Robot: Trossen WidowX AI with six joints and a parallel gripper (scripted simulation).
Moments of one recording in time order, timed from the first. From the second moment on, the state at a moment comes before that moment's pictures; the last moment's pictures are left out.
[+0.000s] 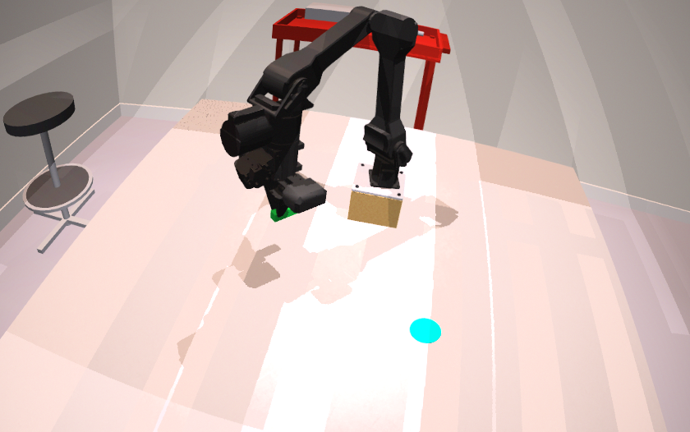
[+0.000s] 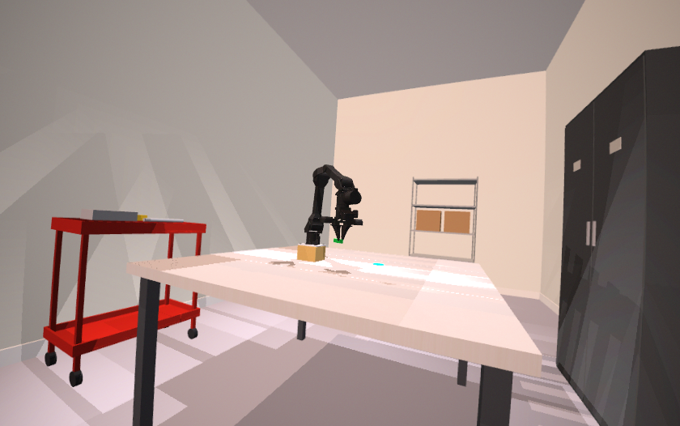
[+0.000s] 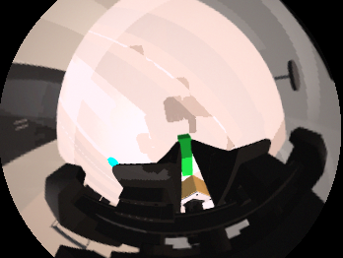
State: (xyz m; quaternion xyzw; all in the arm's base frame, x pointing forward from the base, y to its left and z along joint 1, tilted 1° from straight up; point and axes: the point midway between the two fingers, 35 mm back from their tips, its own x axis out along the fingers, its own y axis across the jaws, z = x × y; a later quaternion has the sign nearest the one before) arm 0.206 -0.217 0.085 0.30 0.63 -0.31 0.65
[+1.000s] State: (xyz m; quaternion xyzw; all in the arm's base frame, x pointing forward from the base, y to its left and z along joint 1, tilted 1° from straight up) arm 0.261 -0.172 0.093 0.16 0.67 -0.18 0.70
